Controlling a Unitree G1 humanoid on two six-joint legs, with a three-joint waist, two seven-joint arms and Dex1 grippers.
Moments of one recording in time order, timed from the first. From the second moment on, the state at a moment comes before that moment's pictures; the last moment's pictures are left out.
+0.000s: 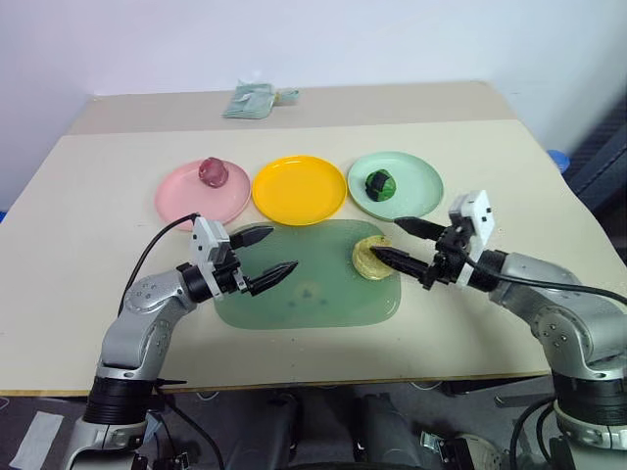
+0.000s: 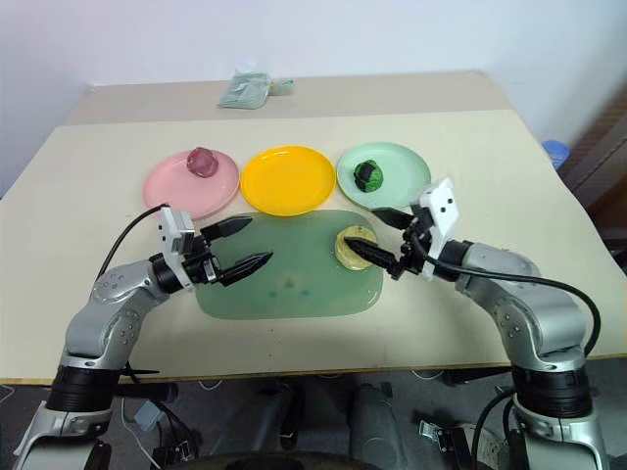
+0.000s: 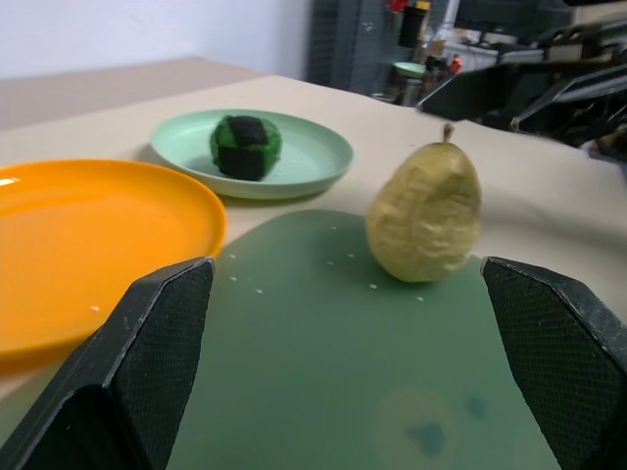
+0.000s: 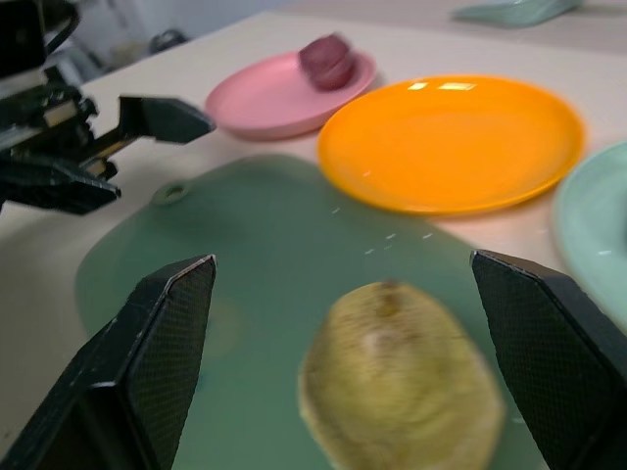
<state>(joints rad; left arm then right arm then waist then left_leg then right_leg) -0.19 0.48 0.04 -0.15 -0.52 0.26 -0.97 -0.27 -0.60 -0.09 -0.39 0.63 0.76 0.74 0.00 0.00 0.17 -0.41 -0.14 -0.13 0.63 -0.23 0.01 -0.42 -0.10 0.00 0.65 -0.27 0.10</state>
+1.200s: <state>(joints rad) -0.01 0.48 0.16 -0.32 -0.51 0.30 -0.69 -0.69 -0.33 0.07 0.14 0.34 0.40 0.71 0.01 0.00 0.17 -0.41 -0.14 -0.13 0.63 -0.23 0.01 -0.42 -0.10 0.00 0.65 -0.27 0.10</state>
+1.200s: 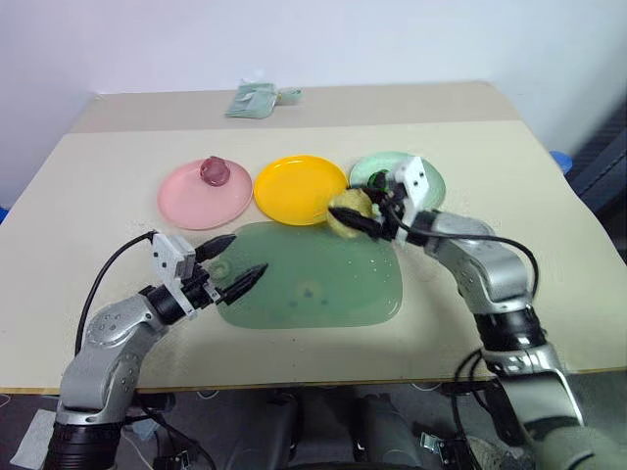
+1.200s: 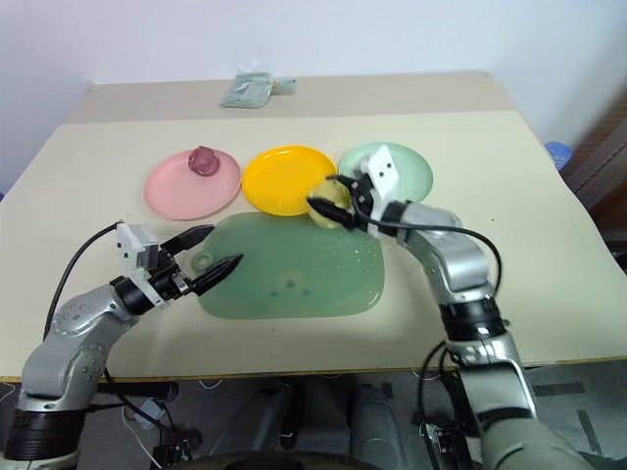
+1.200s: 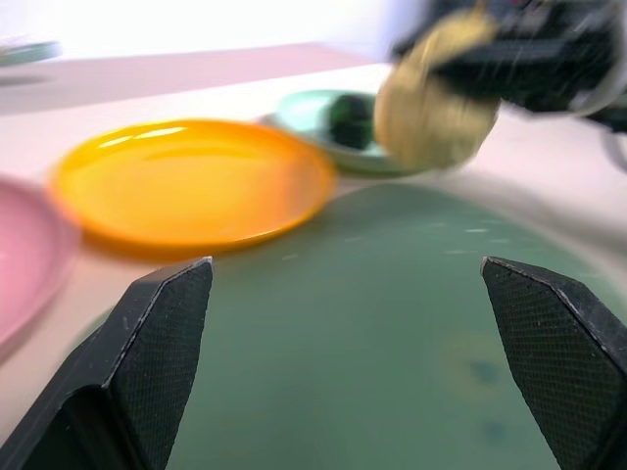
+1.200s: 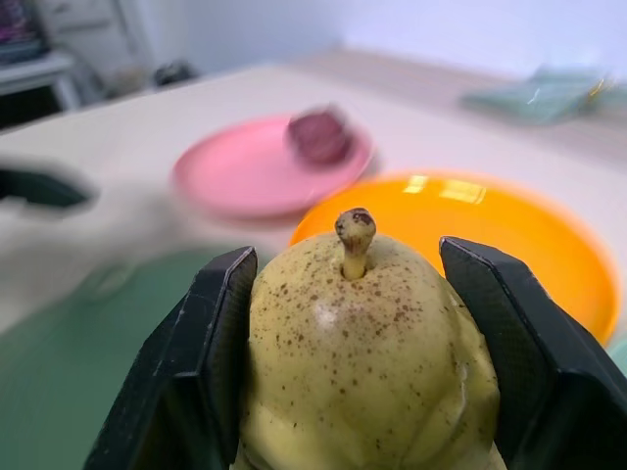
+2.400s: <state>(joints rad) 0.18 0.48 0.23 -0.48 -0.51 0.32 -0.59 -0.42 -0.49 -0.10 -0.02 0.31 0.27 0.76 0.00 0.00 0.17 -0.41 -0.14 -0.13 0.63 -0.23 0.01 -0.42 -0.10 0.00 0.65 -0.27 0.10</state>
